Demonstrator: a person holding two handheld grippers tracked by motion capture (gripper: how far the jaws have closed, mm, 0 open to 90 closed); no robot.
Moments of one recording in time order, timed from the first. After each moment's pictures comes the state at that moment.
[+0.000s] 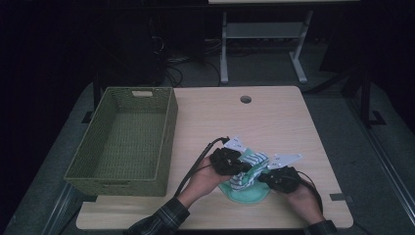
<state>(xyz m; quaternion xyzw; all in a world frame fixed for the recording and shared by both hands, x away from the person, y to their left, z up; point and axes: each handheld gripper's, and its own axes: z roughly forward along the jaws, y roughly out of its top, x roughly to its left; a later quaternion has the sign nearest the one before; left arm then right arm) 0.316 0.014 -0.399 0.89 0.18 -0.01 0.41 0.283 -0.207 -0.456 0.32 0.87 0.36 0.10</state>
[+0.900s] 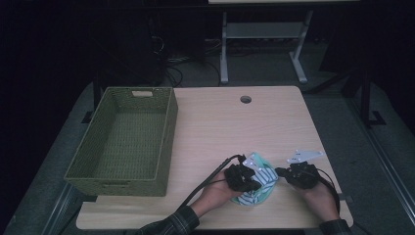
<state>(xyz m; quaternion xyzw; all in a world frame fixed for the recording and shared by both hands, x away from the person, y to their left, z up) 0.299 -0.025 -0.452 0.92 0.15 -0.05 0.36 0.290 -0.254 -0.457 0.38 0.85 0.34 0.14</state>
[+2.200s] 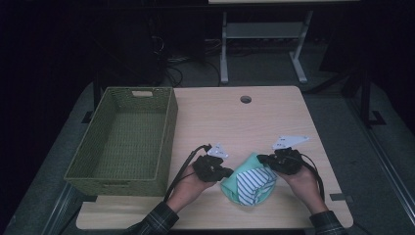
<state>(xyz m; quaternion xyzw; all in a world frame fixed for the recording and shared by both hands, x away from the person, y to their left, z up) 0.309 0.058 -0.421 0.89 0.23 0.01 0.38 0.320 -0.207 -0.425 0.33 0.85 0.40 0.11</state>
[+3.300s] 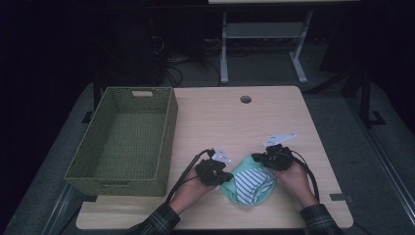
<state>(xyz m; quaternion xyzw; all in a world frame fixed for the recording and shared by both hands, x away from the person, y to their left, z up) 0.302 0.055 -0.434 0.91 0.23 0.01 0.36 0.343 -0.198 -0.447 0.34 0.85 0.38 0.11</state>
